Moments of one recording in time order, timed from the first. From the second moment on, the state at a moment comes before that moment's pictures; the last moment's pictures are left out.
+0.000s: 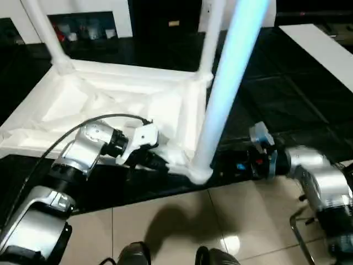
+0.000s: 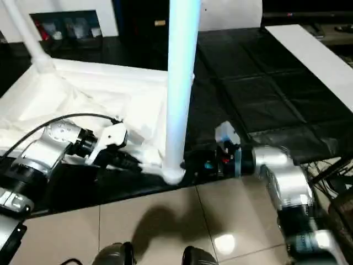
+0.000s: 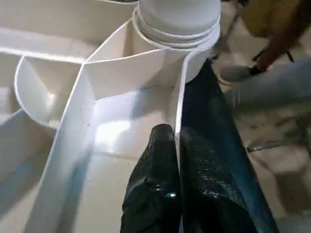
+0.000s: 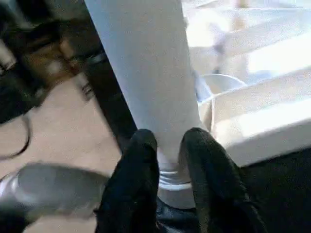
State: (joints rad) left arm -0.69 0.45 -0.31 0.58 0.00 0.10 -1.42; right arm -0.37 -0.45 0.08 0.27 0.33 0.29 1.30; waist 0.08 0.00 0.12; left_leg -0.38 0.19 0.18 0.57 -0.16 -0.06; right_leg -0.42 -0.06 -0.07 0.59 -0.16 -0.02
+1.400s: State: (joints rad) left arm -0.65 0.46 -0.33 0.48 0.03 0.05 -1.37; right arm -0.46 -0.47 0.12 0.32 0.29 0.18 1.32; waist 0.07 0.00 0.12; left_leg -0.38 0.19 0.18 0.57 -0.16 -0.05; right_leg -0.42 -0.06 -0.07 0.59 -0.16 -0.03
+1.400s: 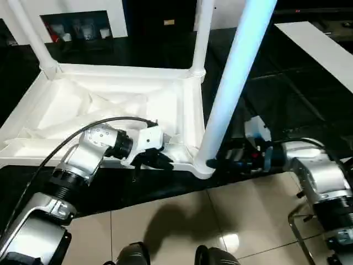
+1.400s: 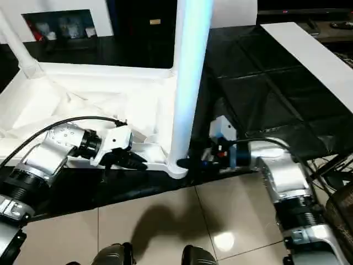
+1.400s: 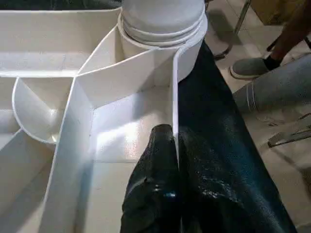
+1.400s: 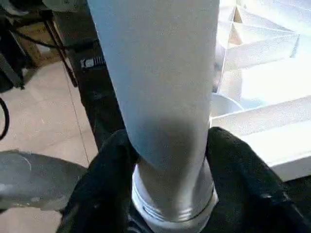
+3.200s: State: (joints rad) left arm -0.65 0.27 -0.24 0.44 0.05 0.35 -0.93; right arm -0.39 -0.14 -0.07 0.20 0.25 0.31 0.56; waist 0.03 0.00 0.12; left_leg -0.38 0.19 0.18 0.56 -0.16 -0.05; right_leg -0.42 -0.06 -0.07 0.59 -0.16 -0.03
